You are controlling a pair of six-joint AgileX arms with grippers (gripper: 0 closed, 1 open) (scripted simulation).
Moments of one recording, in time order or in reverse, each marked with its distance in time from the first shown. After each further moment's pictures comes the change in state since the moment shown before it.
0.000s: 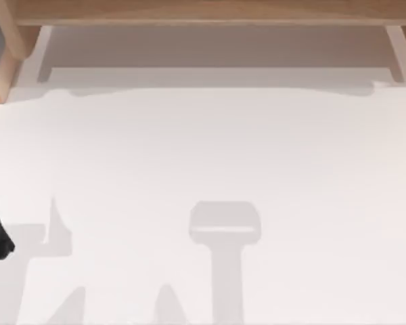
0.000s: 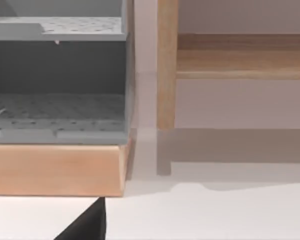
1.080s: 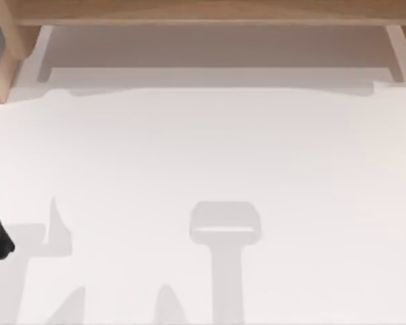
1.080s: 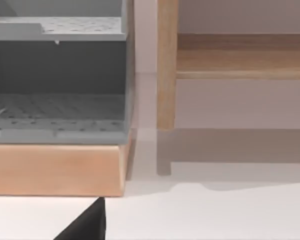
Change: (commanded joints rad) left arm 0.000 0.000 0.000 0.000 0.000 0.000; right arm 0.220 0.123 0.243 -0.097 0.222 0.034
